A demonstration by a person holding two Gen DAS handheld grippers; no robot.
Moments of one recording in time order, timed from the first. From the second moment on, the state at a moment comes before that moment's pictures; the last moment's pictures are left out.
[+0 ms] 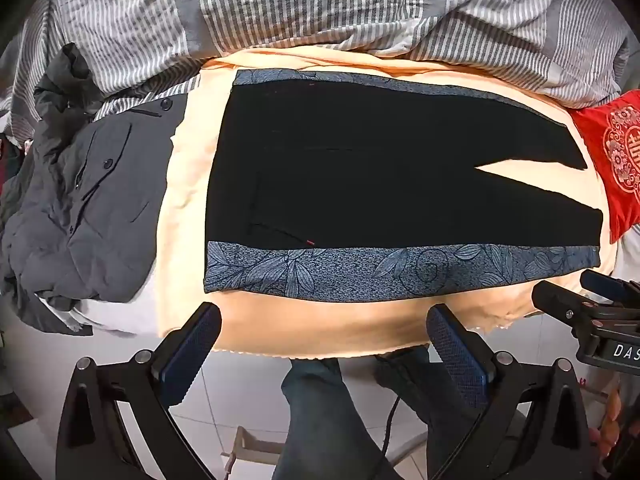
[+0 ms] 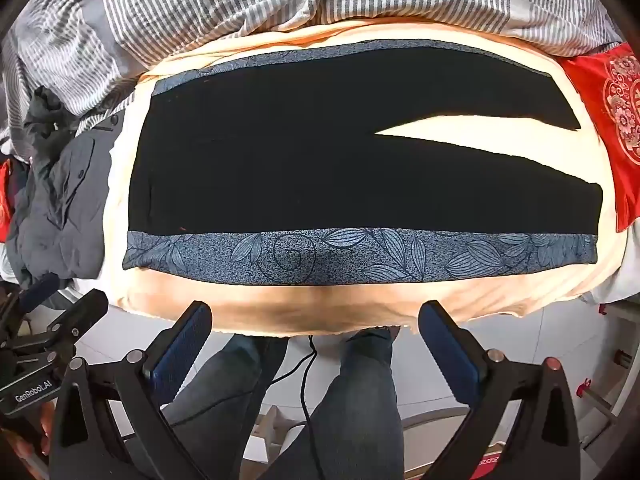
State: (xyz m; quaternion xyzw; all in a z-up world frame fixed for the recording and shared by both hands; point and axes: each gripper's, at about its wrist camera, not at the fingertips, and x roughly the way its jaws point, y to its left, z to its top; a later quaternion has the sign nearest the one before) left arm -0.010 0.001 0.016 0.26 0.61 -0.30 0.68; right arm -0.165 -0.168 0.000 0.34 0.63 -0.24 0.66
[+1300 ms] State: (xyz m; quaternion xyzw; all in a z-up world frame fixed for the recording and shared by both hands) left arm -0.028 -0.018 0.019 0.26 0.61 -0.30 0.69; right arm -0.187 -0.189 0.001 0.33 0.63 -0.26 0.65
